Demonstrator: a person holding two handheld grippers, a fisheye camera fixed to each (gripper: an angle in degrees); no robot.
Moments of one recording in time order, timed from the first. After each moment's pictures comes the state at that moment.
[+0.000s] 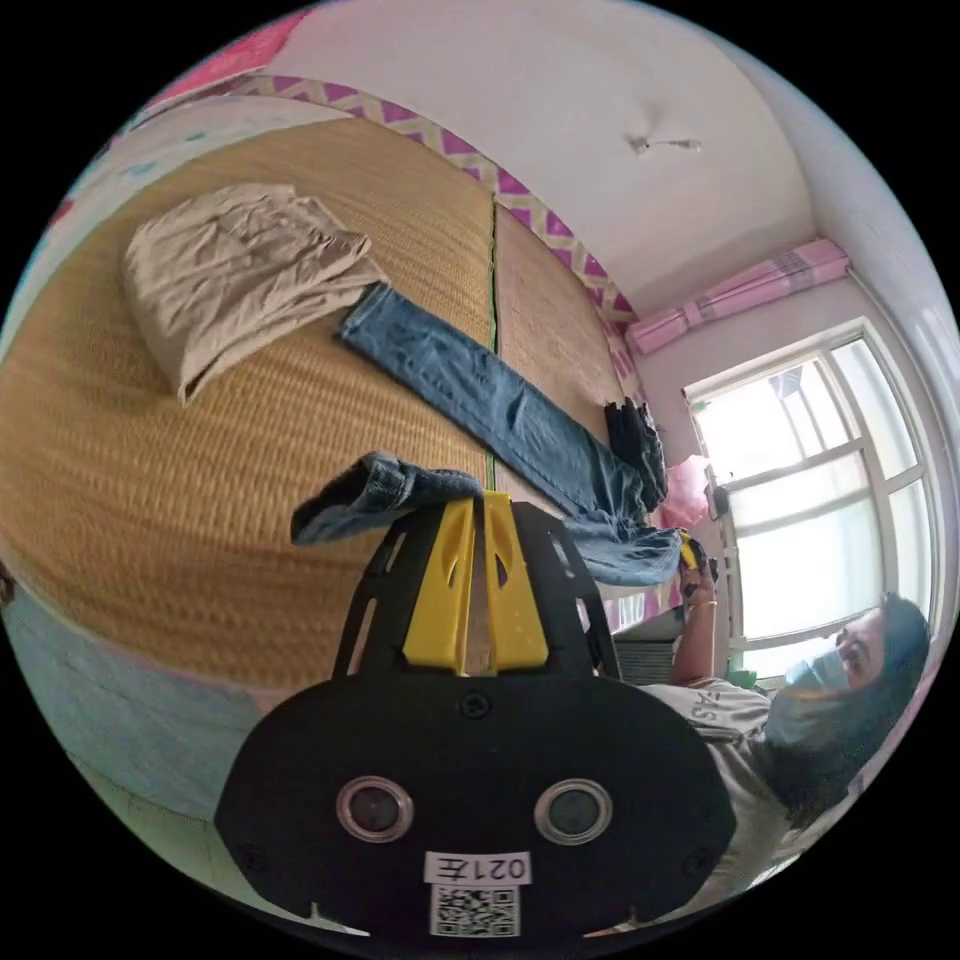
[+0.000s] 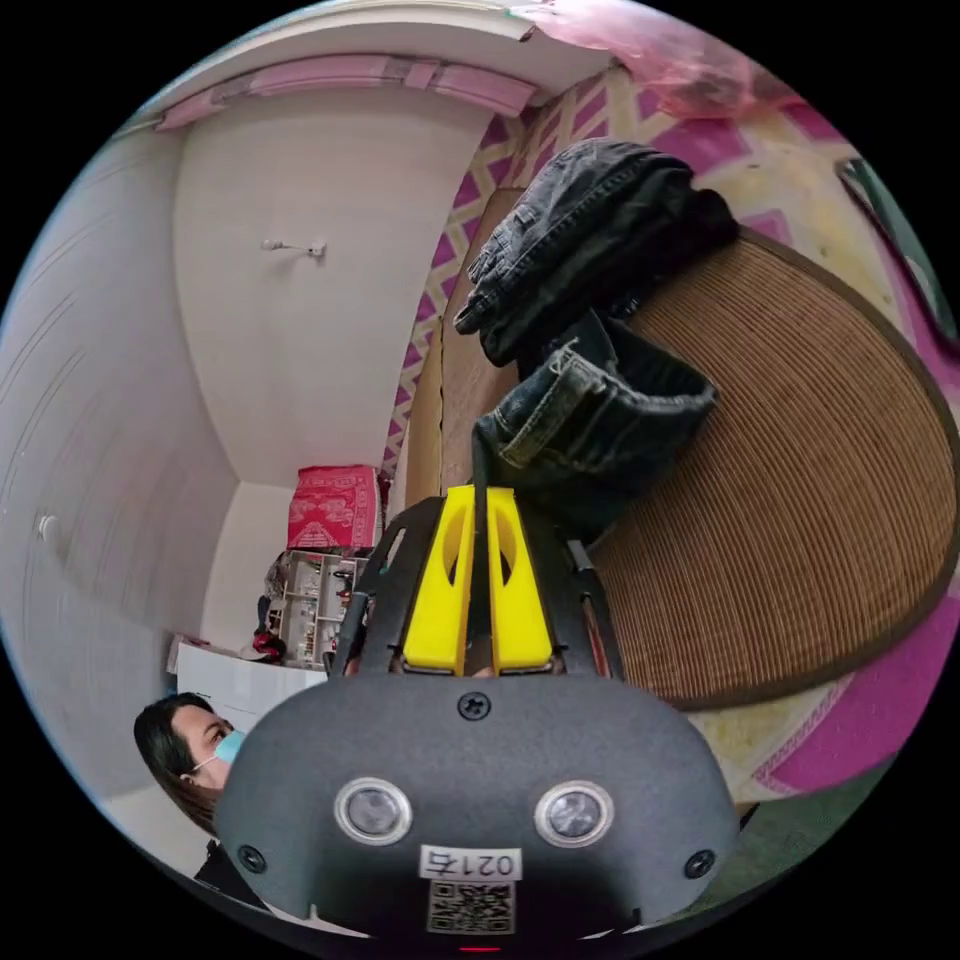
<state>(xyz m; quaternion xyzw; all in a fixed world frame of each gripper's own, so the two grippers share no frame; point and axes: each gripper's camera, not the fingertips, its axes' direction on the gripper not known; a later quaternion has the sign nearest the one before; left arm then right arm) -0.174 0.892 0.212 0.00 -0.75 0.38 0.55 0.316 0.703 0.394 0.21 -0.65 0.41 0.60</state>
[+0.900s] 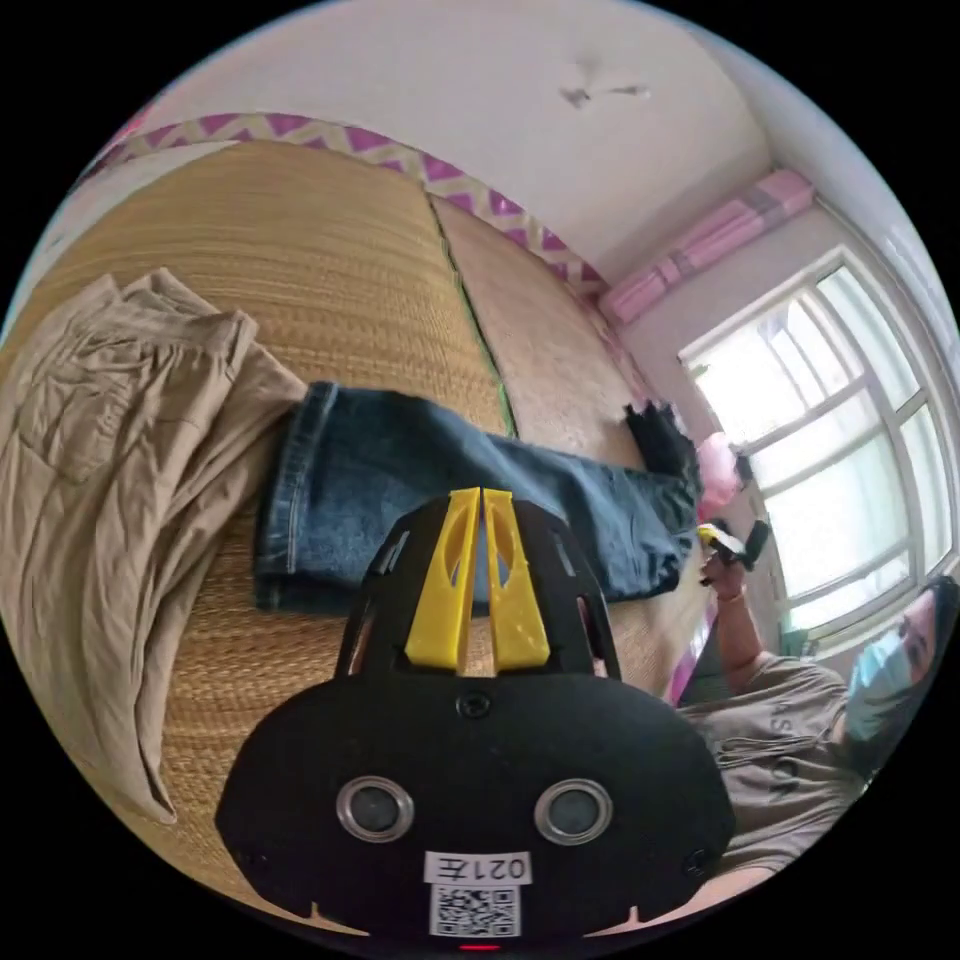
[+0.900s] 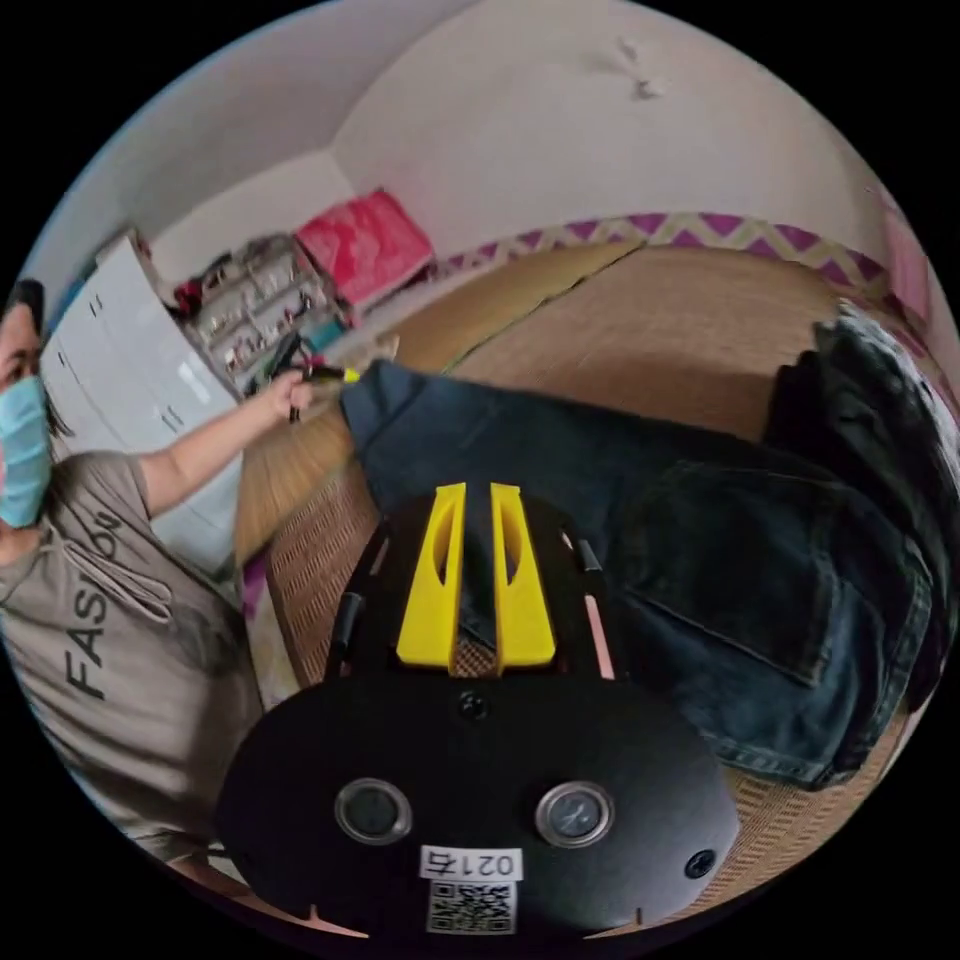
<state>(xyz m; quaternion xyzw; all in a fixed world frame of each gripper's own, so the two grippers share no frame) -0.334 0.563 0.108 -0.10 -0.78 0.42 0.45 -0.003 0.364 0.165 0.29 -0.45 -0.03 0.84</state>
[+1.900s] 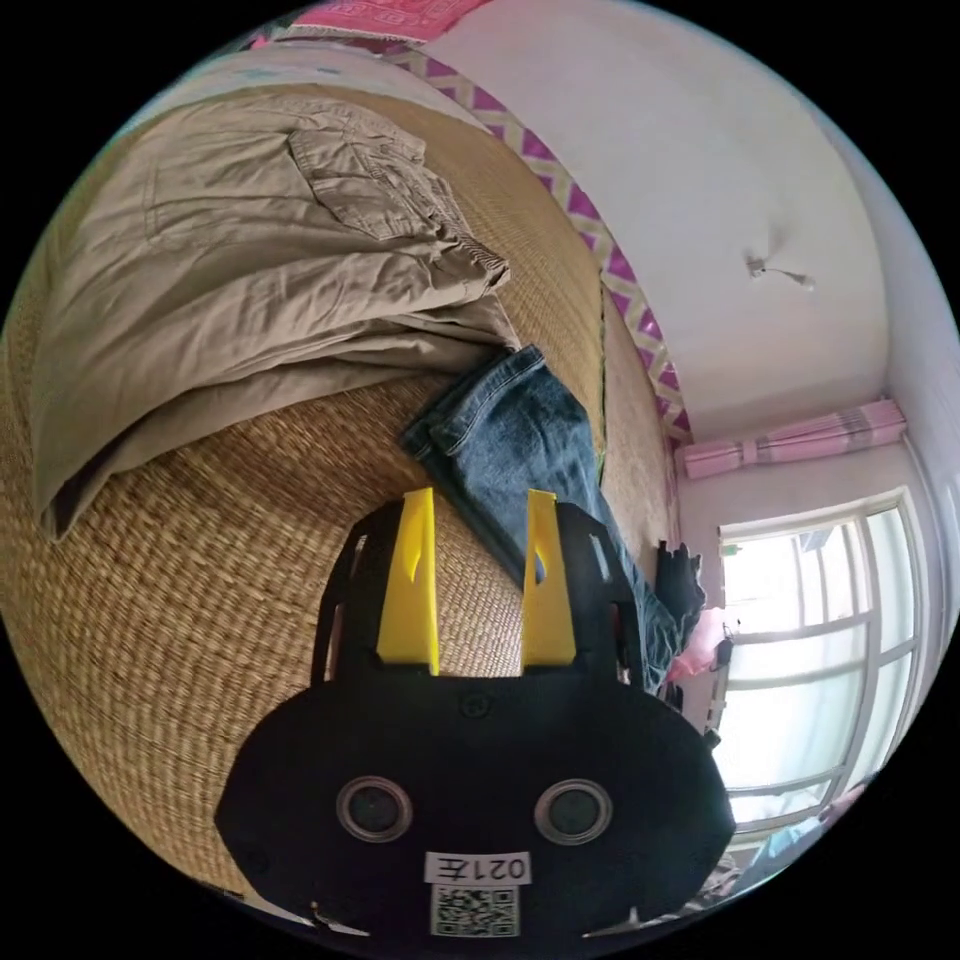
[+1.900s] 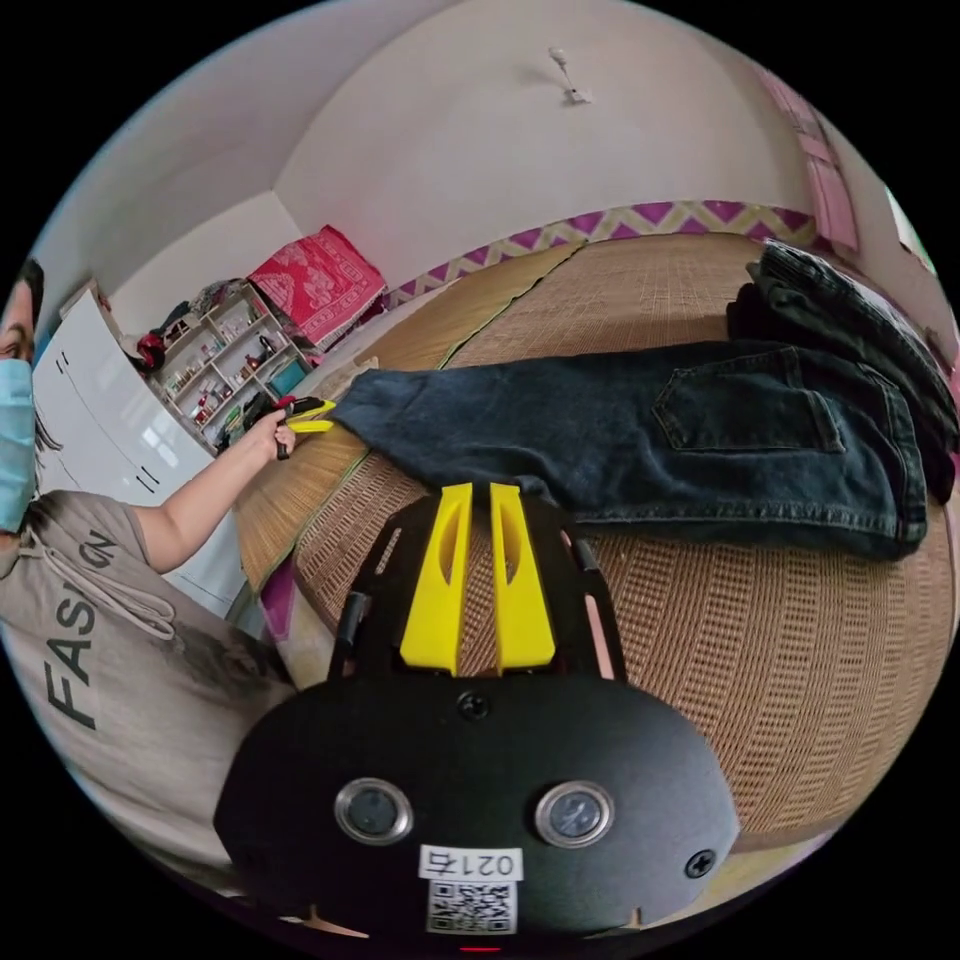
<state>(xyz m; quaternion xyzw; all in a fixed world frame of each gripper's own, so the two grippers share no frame) -0.211 0.673 -0.064 0.18 -0.70 0.35 0.59 0.017 0.500 0.095 0.33 -0.46 0.11 0.82</state>
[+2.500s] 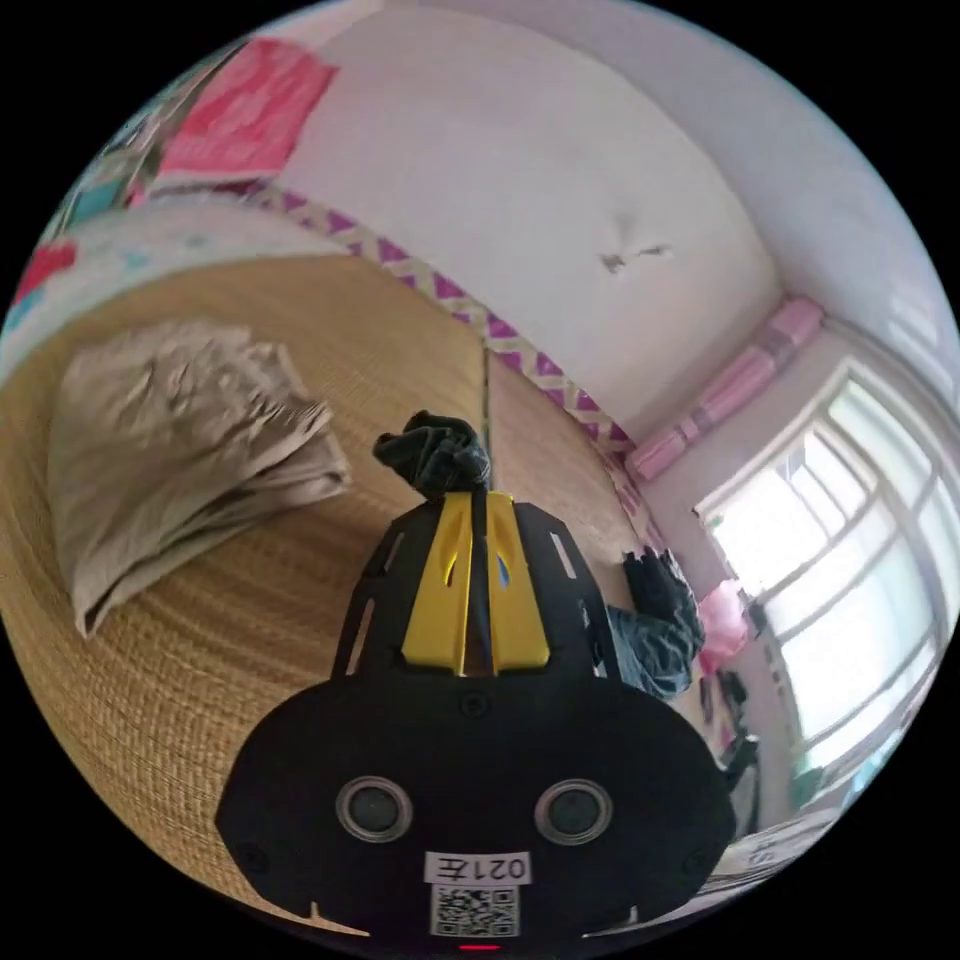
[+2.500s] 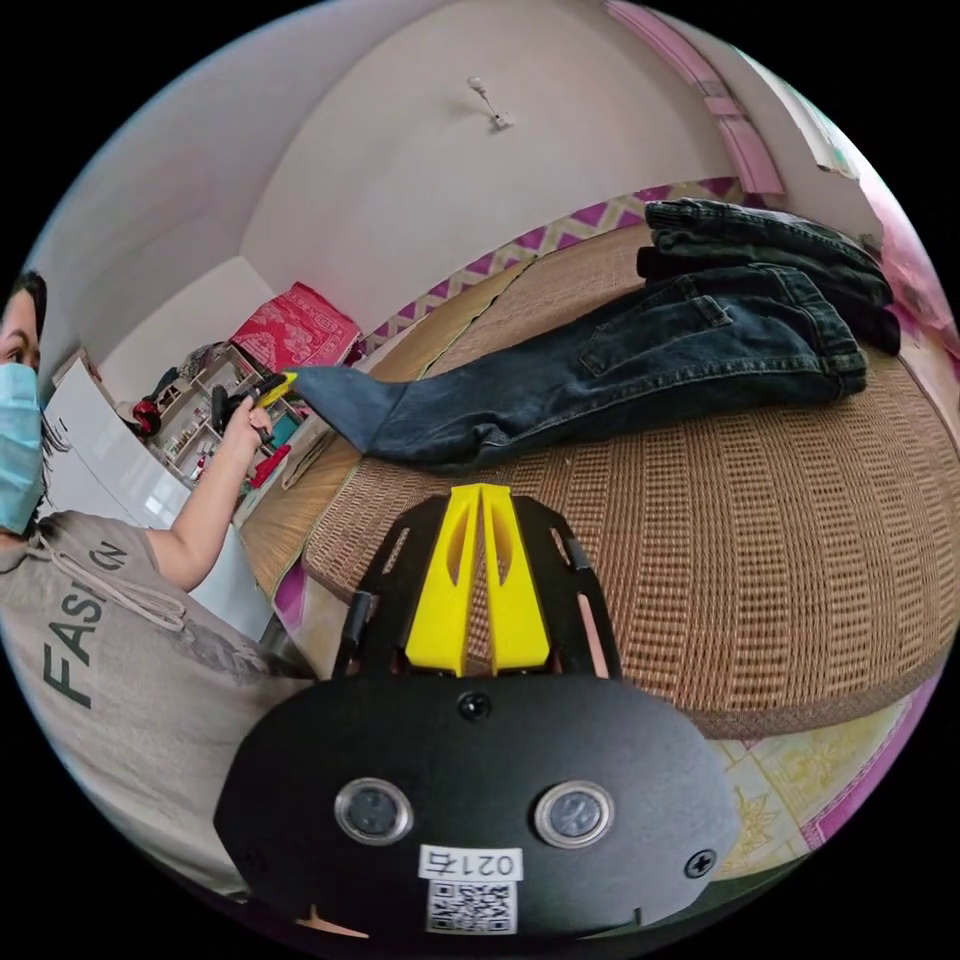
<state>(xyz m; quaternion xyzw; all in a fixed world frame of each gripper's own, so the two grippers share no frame) -0.304 0.906 0.312 0.07 -0.65 0.60 0.46 0.125 0.650 0.164 0.34 -0.48 0.19 0.79</state>
